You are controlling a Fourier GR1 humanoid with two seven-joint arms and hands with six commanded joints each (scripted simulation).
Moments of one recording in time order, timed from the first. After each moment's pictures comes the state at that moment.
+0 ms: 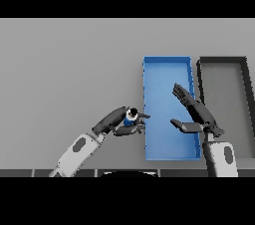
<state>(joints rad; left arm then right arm) -0.26 0.13 -0.59 -1.61 0.12 -0.16 0.00 0.01 -0.30 0.05 -1.81 -0.34 0.44 0.04</state>
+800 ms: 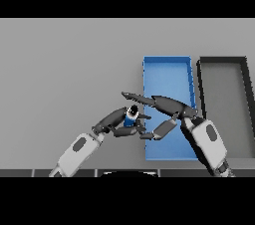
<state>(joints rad) -0.26 0.13 -0.59 -1.61 0.11 -0.21 -0.04 -0.40 -0.33 0.29 -1.88 -0.49 0.62 0.31</state>
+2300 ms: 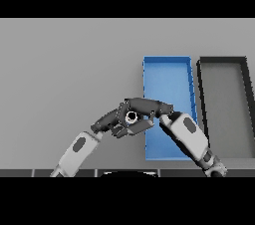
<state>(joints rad) -0.25 0.10 -0.53 -1.61 -0.04 -0.31 -0.01 -0.56 -0.21 0.42 -1.77 -0.49 0.61 0.24</state>
